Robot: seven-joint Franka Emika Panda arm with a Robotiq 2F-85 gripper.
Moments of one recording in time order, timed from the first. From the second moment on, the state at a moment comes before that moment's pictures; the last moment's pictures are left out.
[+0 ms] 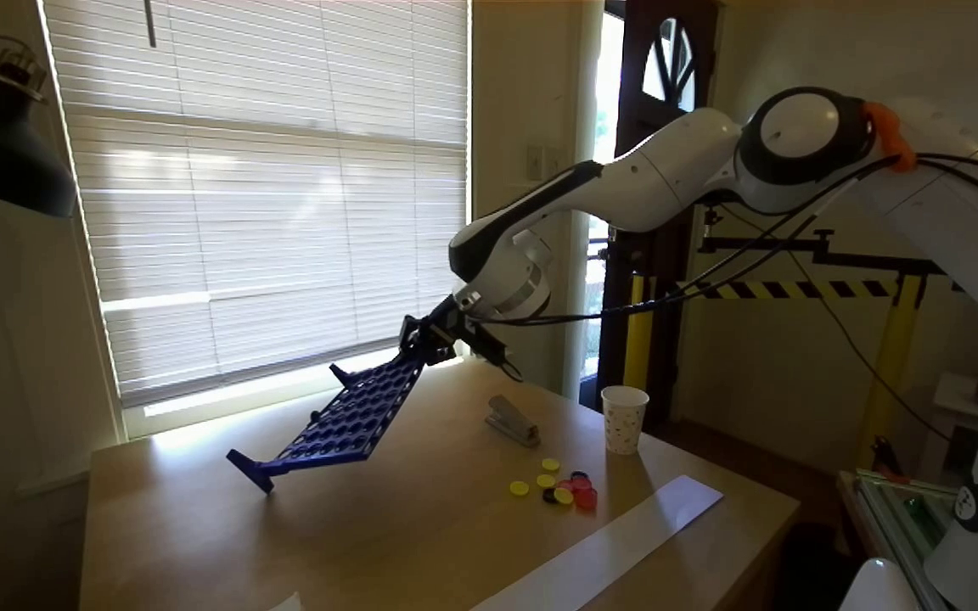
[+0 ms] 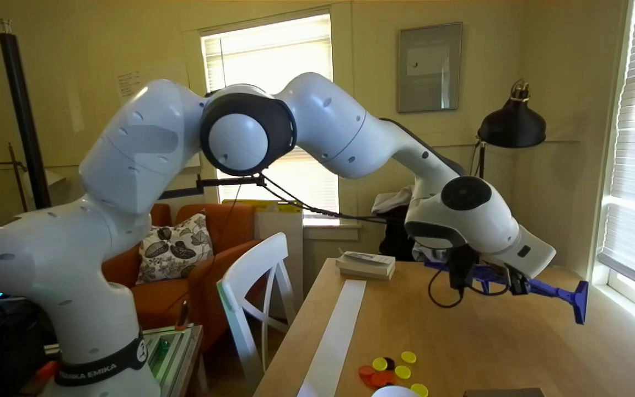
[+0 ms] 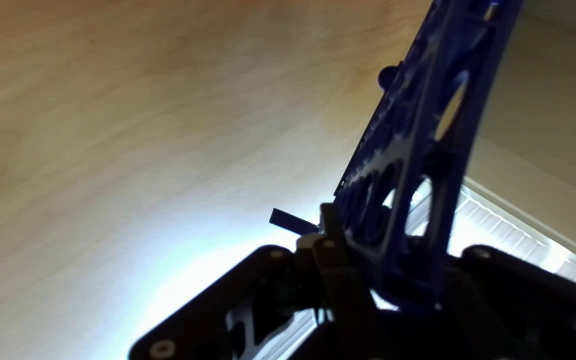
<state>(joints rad) -0.32 0.81 0.39 -1.52 0.81 3.01 -0.25</state>
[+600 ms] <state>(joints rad) -0.31 0.83 0.34 -1.52 0.81 2.93 -0.14</state>
